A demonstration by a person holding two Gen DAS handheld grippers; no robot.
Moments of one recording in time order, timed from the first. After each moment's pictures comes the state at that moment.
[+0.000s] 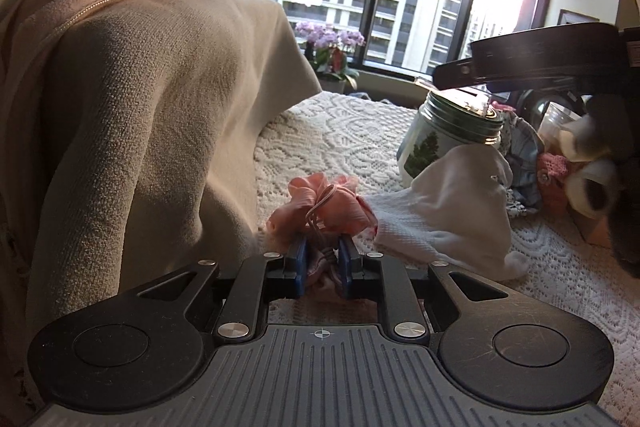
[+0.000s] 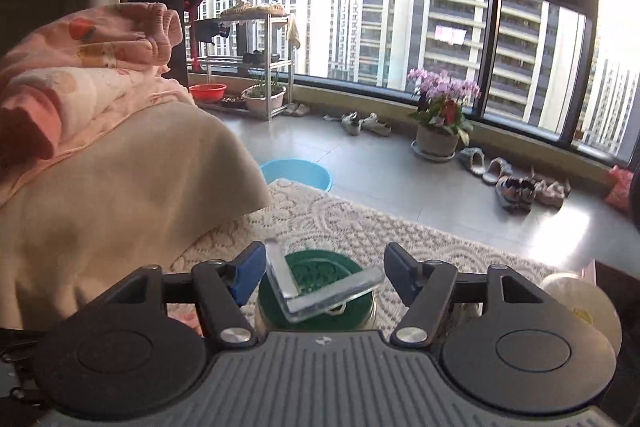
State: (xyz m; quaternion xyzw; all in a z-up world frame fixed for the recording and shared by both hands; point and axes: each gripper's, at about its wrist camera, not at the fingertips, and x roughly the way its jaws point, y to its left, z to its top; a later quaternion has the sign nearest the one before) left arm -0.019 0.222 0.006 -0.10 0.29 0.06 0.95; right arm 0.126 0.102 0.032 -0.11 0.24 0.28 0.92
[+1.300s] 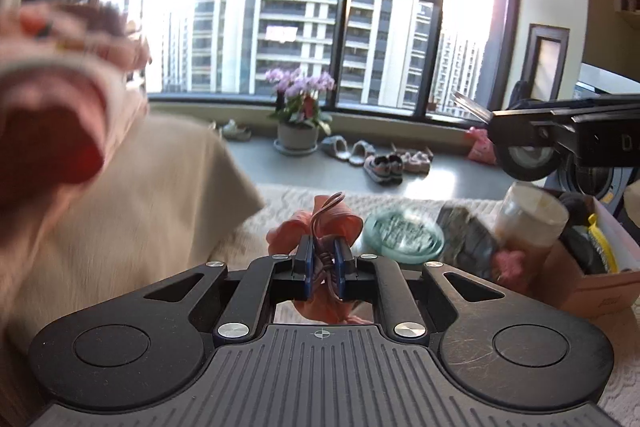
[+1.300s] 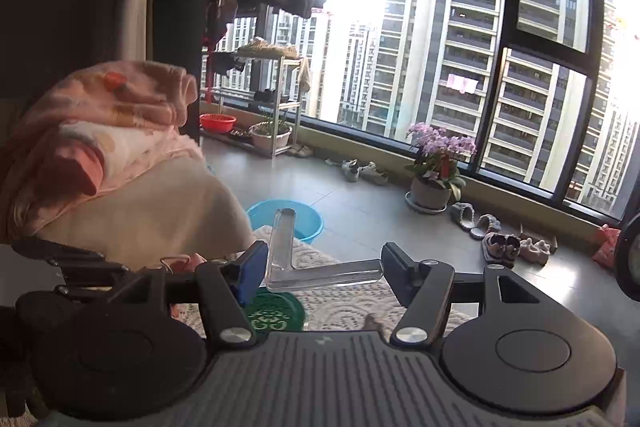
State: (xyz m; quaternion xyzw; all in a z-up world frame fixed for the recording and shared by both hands) left arm 0.029 0.187 0.089 -0.05 0.23 0.03 0.97; right arm 0.091 0.031 0.104 -0.12 0.17 0.30 0.93
